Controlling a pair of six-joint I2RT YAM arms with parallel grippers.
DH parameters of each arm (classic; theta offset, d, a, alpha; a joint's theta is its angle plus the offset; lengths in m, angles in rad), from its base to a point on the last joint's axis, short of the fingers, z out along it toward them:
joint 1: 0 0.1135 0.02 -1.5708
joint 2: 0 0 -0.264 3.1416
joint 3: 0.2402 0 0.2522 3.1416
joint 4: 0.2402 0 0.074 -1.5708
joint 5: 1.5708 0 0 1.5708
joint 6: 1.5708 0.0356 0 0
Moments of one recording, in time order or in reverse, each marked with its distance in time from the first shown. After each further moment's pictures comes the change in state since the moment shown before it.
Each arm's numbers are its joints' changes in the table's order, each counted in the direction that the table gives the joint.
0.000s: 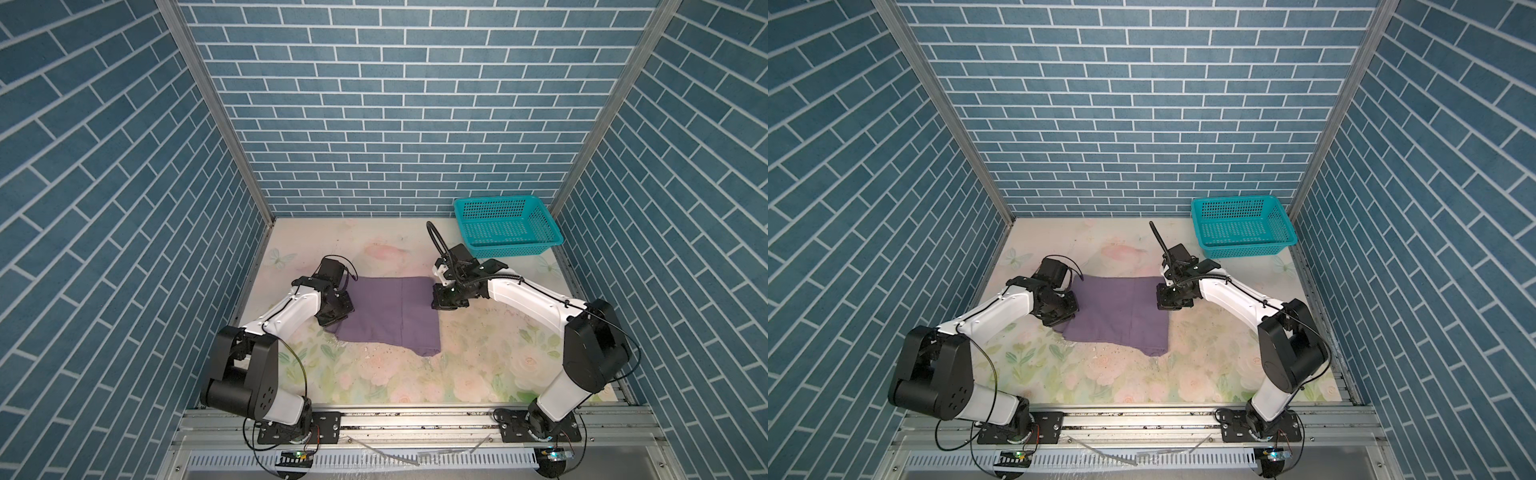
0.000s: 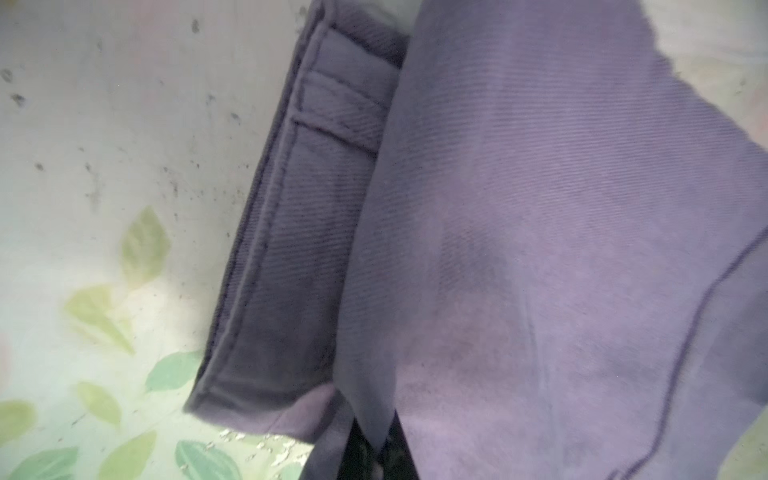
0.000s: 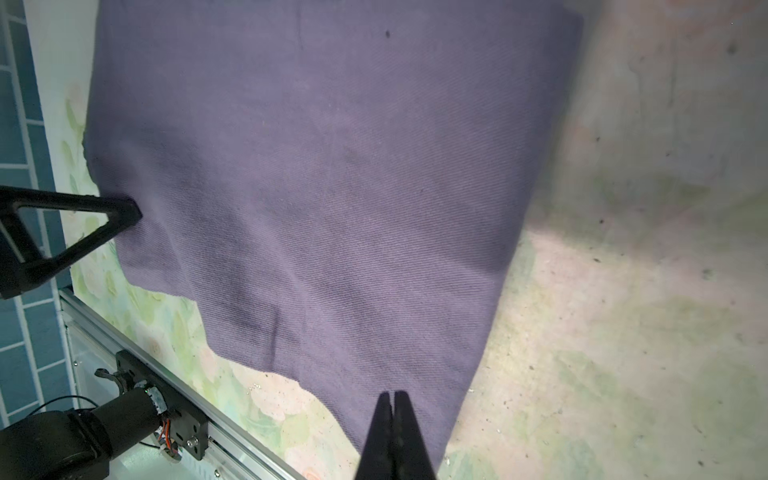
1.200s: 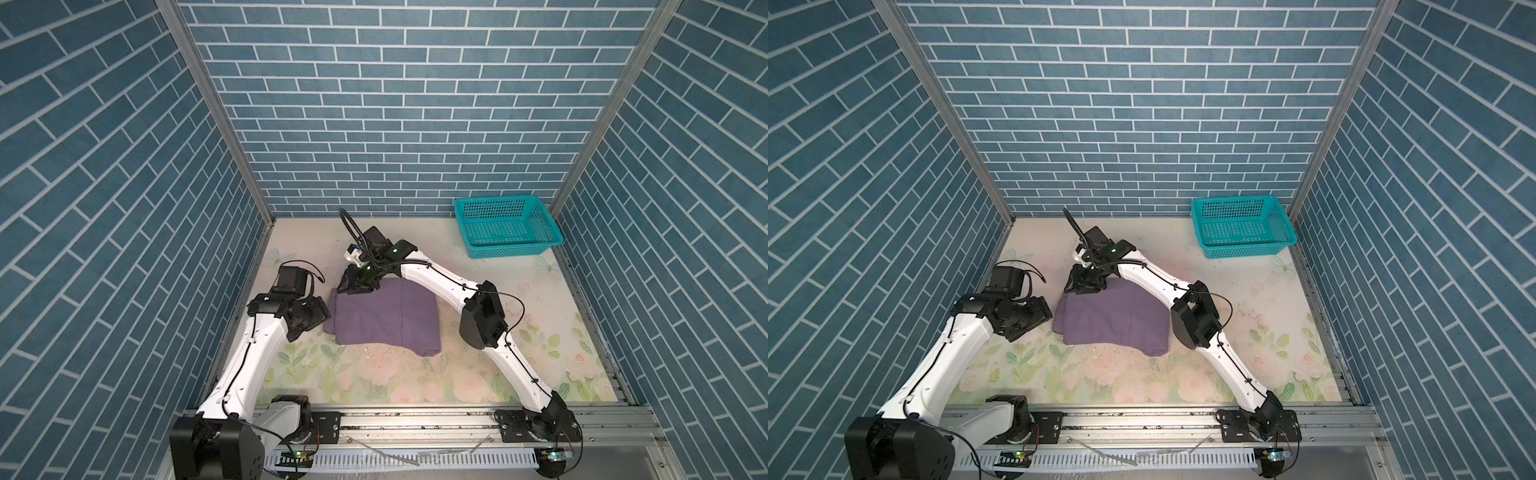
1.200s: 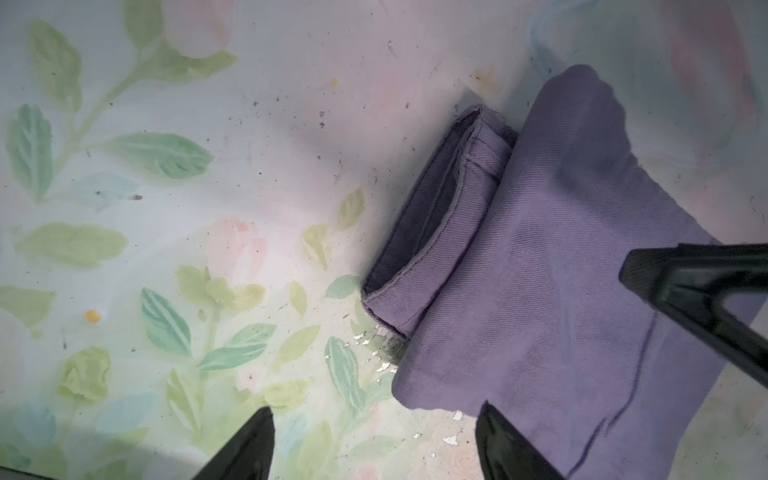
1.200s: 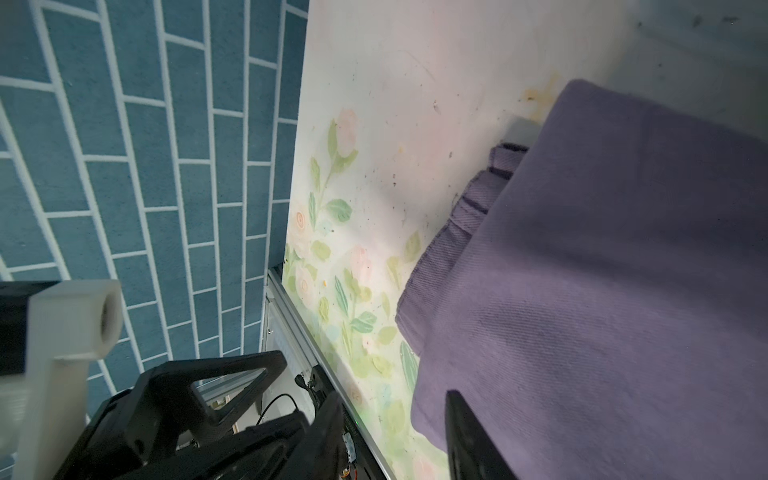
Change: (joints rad) left arm 0.184 -0.349 -0.077 0.205 -0.034 0.040; right arm 0.270 0.847 1.174 0.093 -0.323 0.206
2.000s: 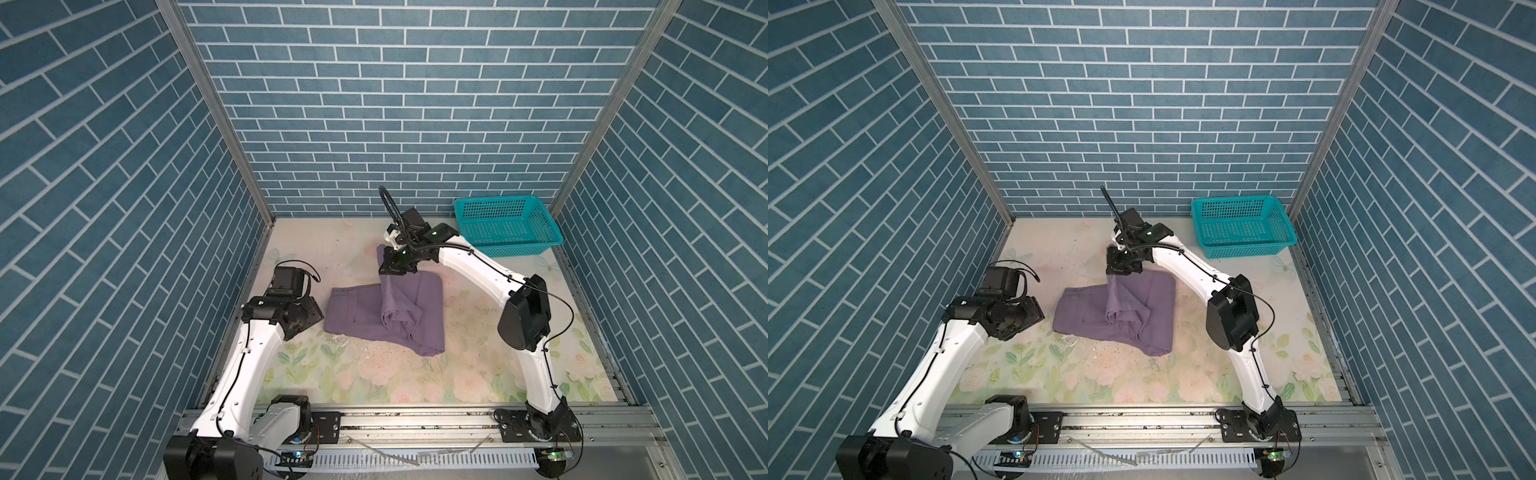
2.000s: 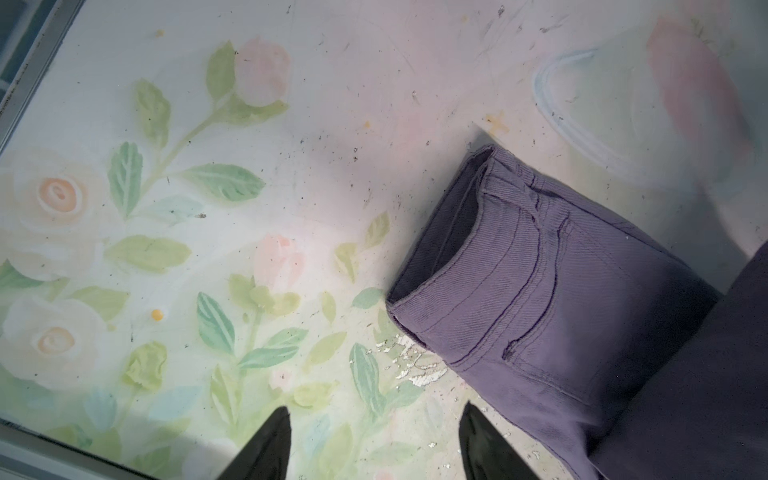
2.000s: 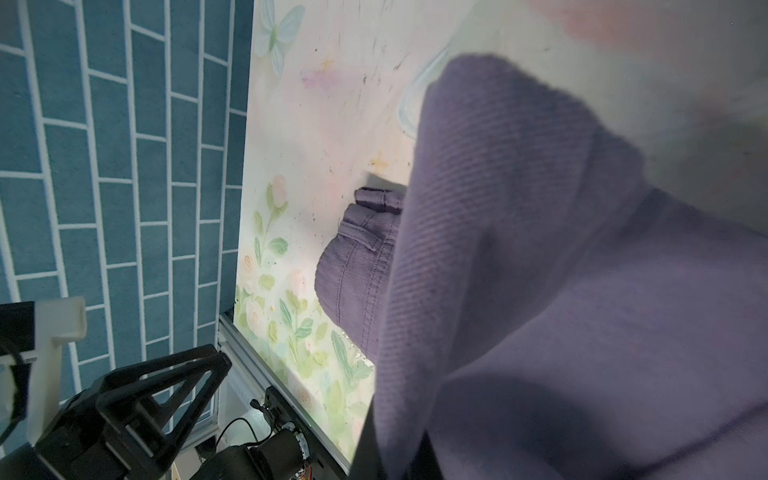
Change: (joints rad) left arm 0.017 -0.069 0.029 0.068 -0.097 -0.003; right arm -0.115 -0.301 -0.296 0.059 0.188 -0.063
